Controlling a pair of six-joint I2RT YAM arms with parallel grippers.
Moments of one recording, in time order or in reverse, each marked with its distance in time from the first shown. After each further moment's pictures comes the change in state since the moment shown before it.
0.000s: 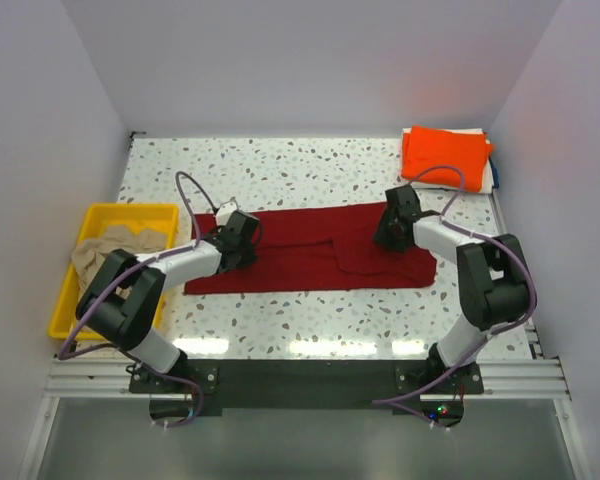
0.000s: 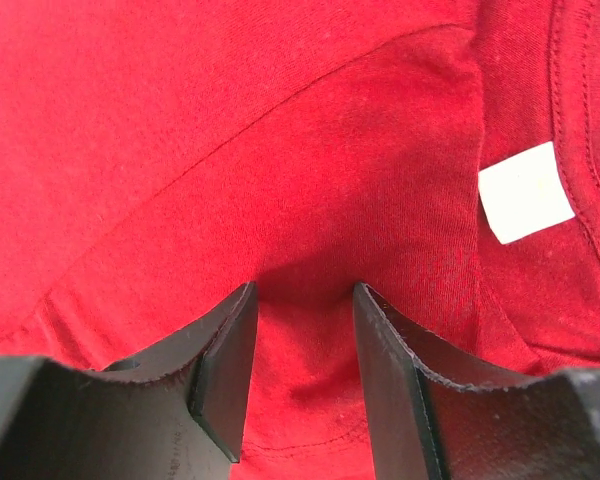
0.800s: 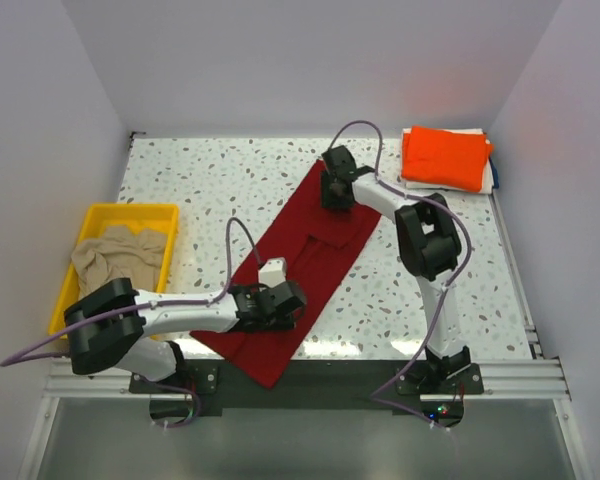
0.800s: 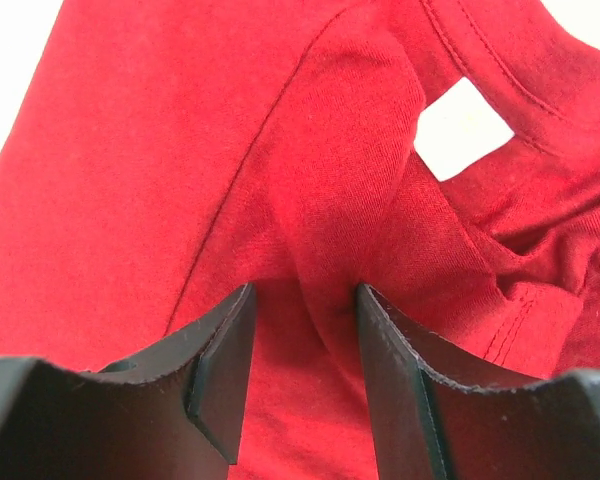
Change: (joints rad) left arm -0.610 -0.186 -0.124 -0.168 -0.016 -0.392; right arm 0.187 0.543 0.749 -0.132 0.017 -0.251
